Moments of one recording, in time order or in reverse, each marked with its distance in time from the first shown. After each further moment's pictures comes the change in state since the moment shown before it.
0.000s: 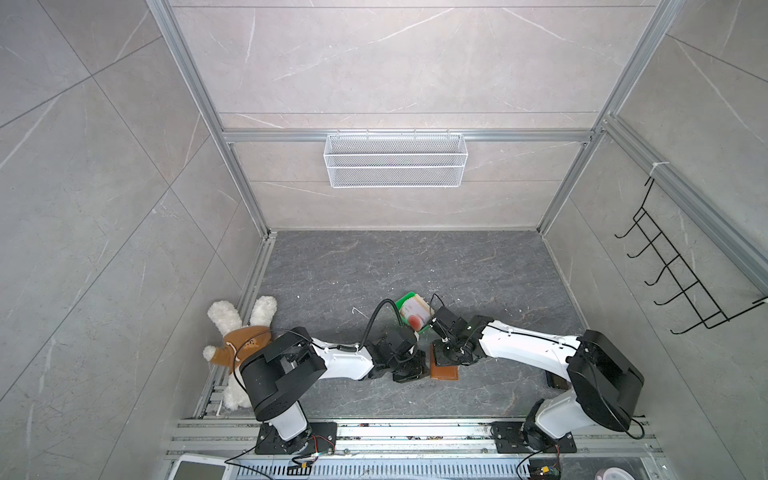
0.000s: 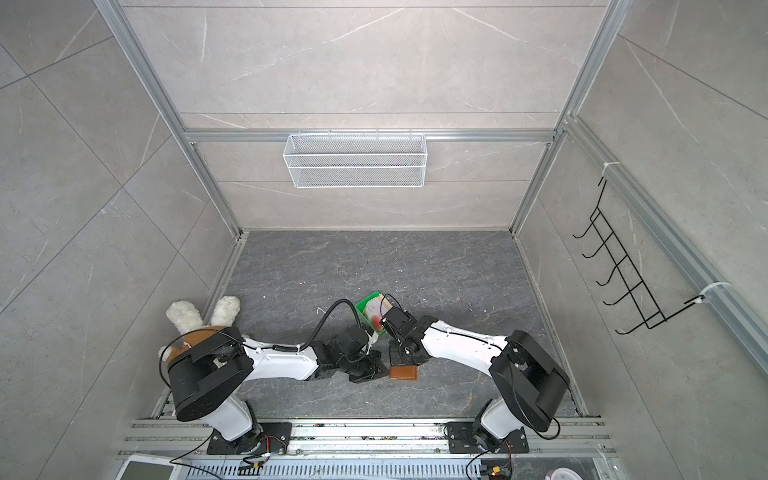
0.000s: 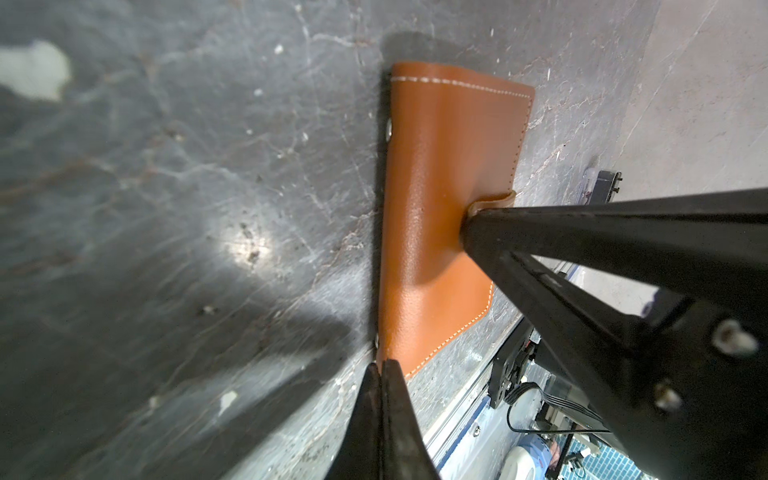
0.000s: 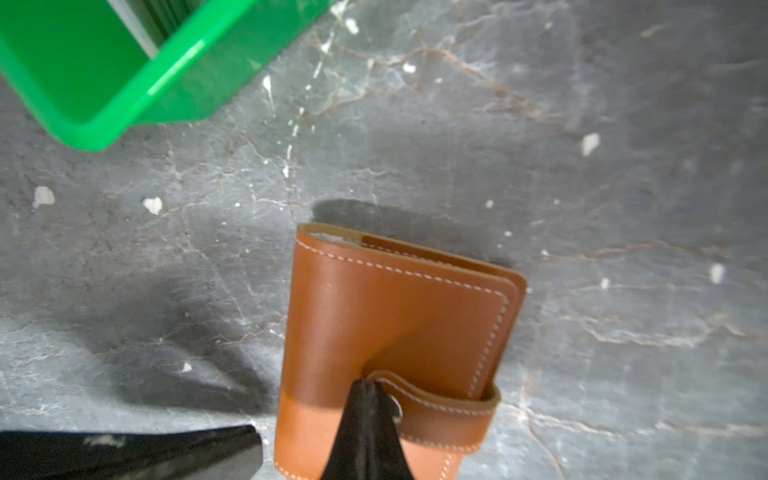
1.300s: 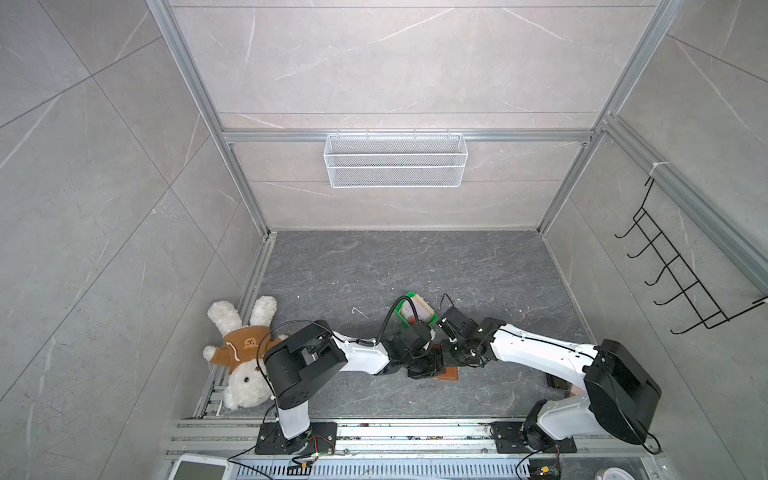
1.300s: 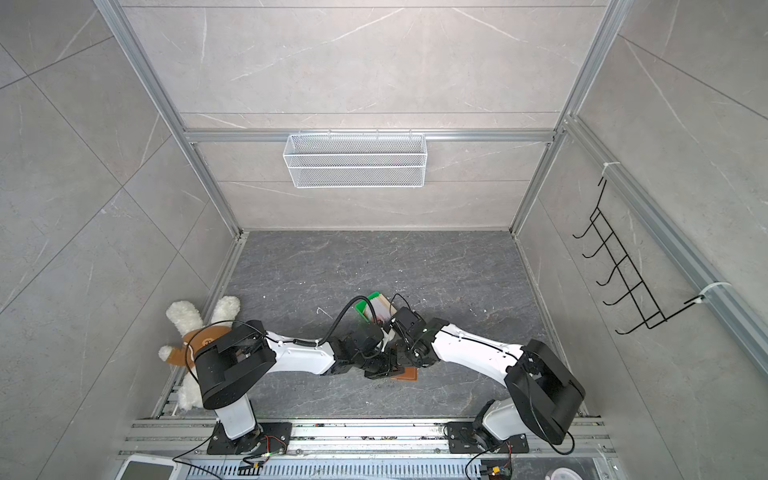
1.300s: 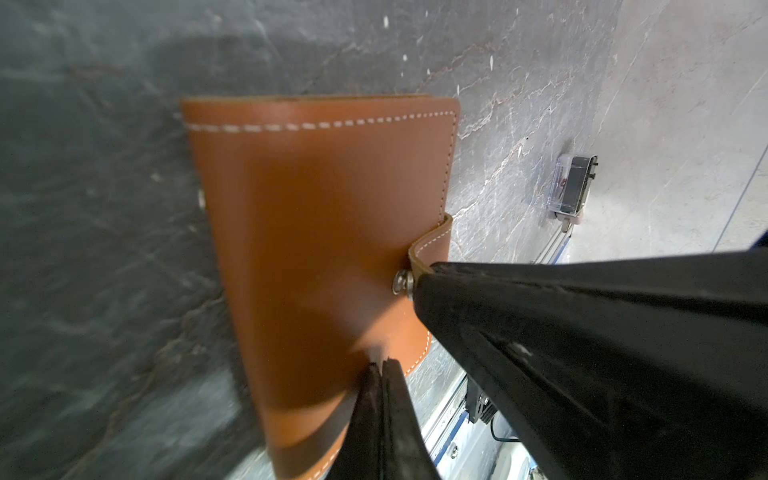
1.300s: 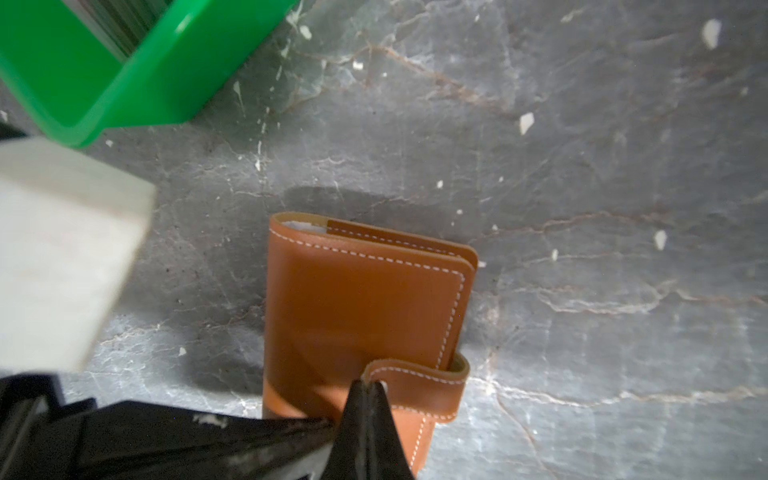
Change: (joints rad) left arm -0.039 0.135 0.129 0.052 0.037 0.020; right arm -0.034 -0.100 -0.056 -0.008 -0.004 0.019
